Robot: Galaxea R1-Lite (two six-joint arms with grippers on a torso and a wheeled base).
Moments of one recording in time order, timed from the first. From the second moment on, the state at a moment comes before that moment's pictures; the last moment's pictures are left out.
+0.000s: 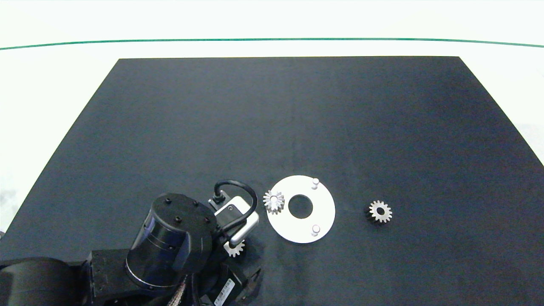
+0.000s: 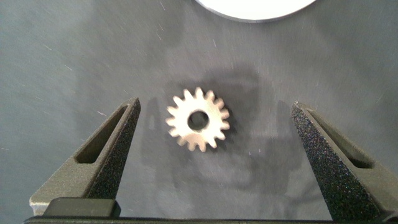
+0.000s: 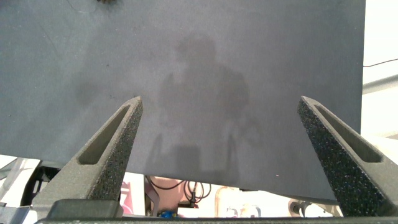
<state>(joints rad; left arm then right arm) -0.89 1.55 -0.64 -0.27 0.34 0.18 0.08 0.28 -0.51 0.49 -0.07 -0.19</state>
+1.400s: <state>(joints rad) -0.87 1.62 -0.61 -0.34 0.31 0.18 0.08 0.28 -0.51 0.49 -0.07 -0.19</state>
